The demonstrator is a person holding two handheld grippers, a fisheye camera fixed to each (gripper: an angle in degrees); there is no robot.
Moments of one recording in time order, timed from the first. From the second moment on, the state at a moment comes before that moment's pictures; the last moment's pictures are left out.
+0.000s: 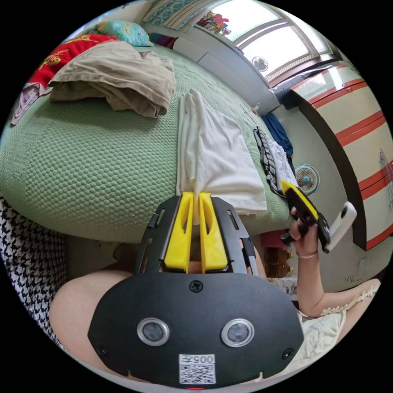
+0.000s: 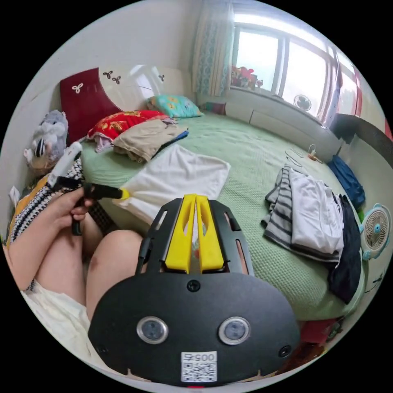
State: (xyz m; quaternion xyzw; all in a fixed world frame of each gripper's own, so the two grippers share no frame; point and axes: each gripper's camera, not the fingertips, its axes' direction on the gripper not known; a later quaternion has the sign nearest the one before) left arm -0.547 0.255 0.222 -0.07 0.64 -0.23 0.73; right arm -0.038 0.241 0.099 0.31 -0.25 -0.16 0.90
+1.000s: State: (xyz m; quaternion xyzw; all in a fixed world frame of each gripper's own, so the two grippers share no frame) left arm -0.496 0.255 0.134 -0.06 0.52 -0.14 0.84; right arm -0.234 -0.050 0.058 0.09 -0.27 -0.22 0.93
